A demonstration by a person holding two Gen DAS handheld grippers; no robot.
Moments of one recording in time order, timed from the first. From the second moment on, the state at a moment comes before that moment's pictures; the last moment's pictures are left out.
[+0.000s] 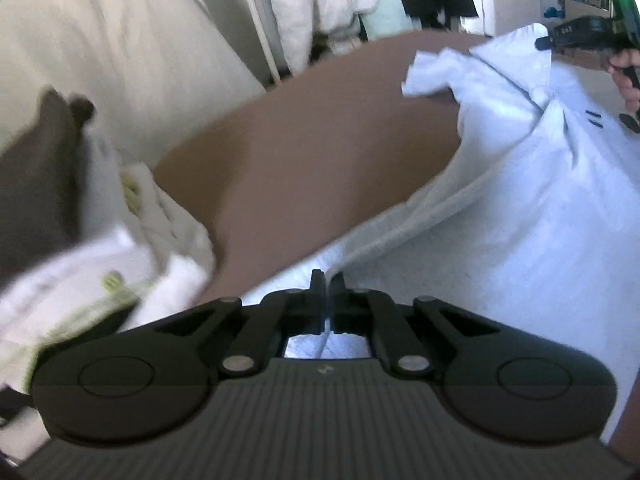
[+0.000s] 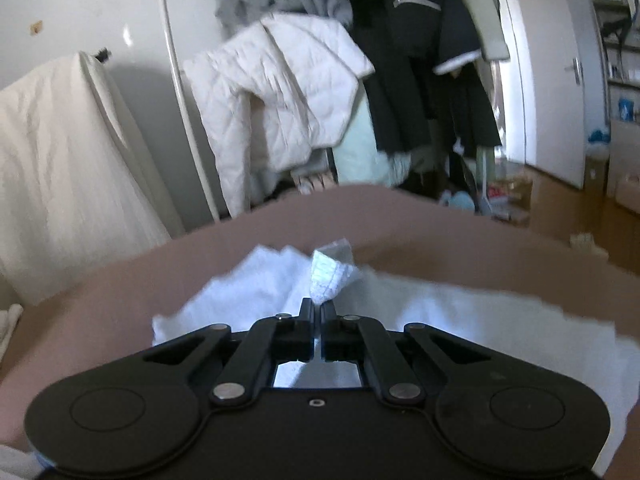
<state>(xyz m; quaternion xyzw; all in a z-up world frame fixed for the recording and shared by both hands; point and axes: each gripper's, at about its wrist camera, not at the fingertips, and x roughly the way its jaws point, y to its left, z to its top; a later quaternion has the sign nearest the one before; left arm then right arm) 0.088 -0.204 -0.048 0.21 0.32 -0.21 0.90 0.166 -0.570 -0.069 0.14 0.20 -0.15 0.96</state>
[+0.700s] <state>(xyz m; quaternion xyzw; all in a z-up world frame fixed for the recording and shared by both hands) 0.137 -0.157 -0.055 0.20 0.36 0.01 0.91 0.138 -0.581 -0.084 0.35 0.24 -0.14 0.90</state>
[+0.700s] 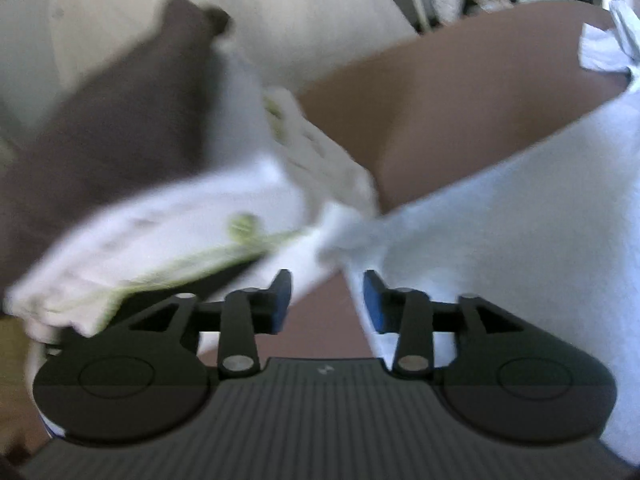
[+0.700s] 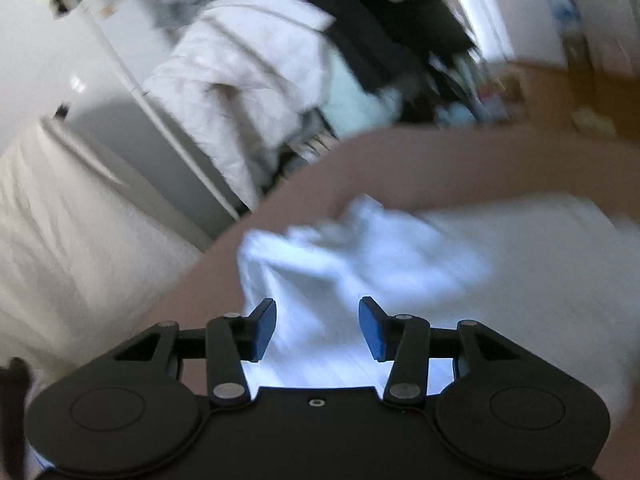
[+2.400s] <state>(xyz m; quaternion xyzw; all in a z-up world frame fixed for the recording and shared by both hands) -0.055 -0.199 0.098 0.19 0.13 -0.20 0.95 0.009 -0.600 -0.192 0.56 0.12 -0.15 0.80</state>
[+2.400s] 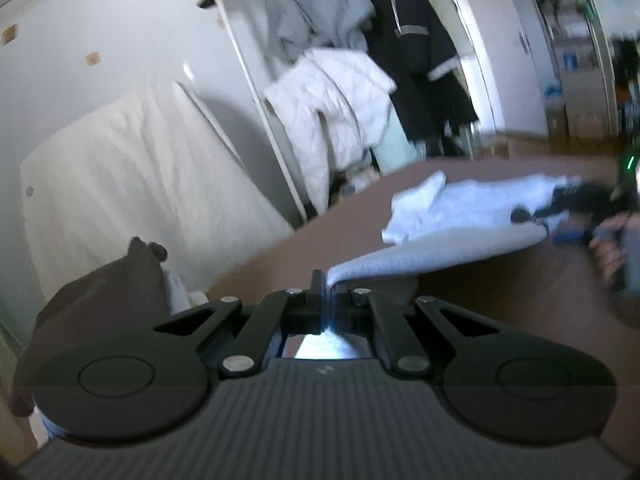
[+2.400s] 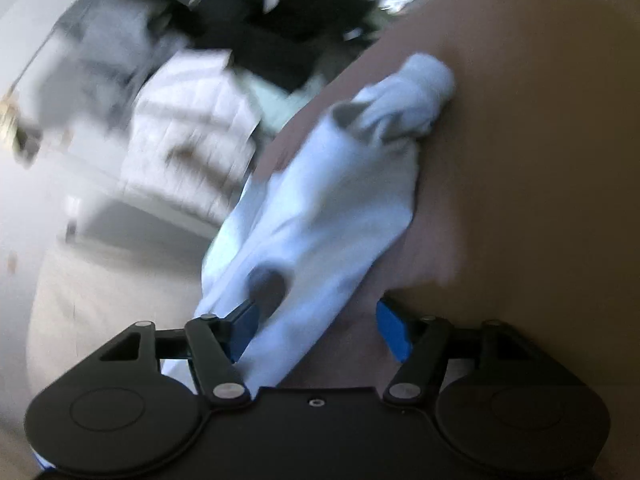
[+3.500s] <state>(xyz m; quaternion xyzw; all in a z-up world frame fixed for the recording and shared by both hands) 0.066 -0.161 0.188 0.15 0.09 -0.15 0.97 -0.092 -0.584 0.173 0.25 0.02 -0.12 0.96</state>
